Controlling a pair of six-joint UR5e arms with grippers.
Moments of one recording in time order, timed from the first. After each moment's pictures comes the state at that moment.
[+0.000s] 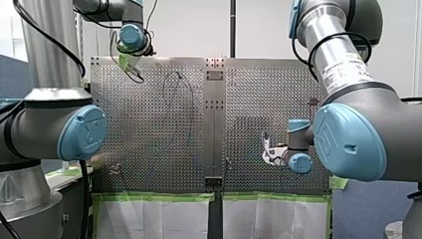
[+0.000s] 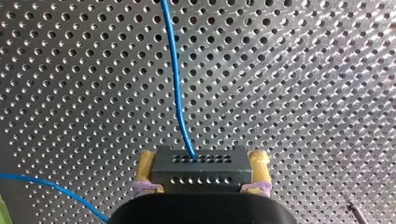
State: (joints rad) left arm -0.10 -1.40 -1.72 -3.01 -1.77 -2.45; right arm 1.85 -0.86 1.96 -1.11 1.52 1.55
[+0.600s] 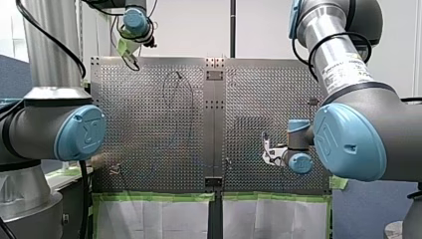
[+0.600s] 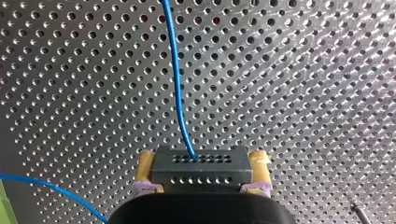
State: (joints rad) left arm -0.13 -1.43 -1.55 -3.18 -1.80 -2.27; right arm 1.85 -0.86 1.96 -1.10 1.52 1.55
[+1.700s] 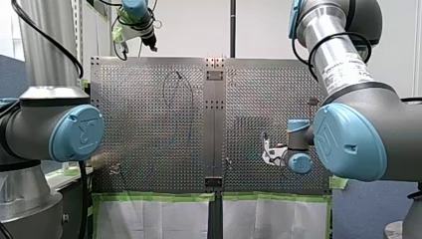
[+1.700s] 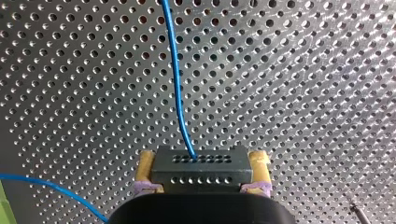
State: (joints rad) left arm -0.18 -1.44 -1.47 -3.49 -1.81 -1.97; right arm 1.85 -0.86 1.96 -1.10 1.52 1.55
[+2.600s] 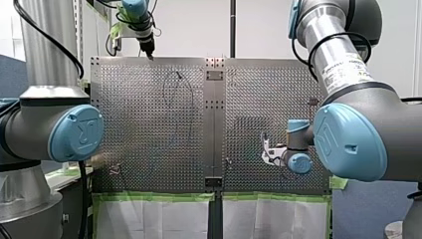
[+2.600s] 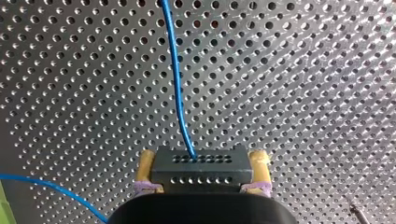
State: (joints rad) left arm -0.19 -1.45 -1.47 -3.62 -1.82 -1.69; right arm 1.86 -0.86 1.96 -1.10 1.52 1.55
